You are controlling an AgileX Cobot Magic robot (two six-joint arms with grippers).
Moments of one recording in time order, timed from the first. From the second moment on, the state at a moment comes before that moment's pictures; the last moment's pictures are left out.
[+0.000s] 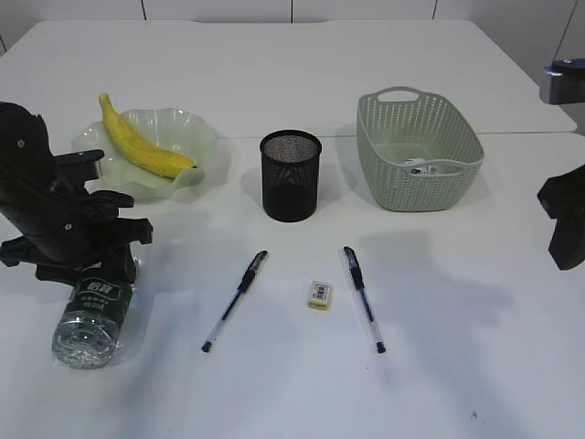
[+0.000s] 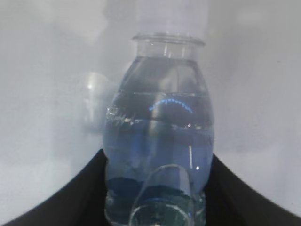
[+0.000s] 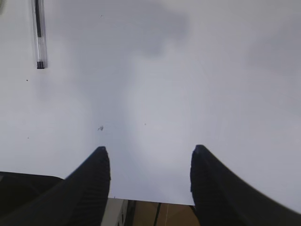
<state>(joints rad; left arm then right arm) -0.27 1.88 -1.04 -0.05 0.53 -0.43 0.20 1.39 -1.12 -0.03 1.22 0.09</state>
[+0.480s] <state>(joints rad) -0.27 1.88 -1.05 -0.03 0.57 -0.43 0.20 1.39 -1.12 -0.04 1.22 0.09</state>
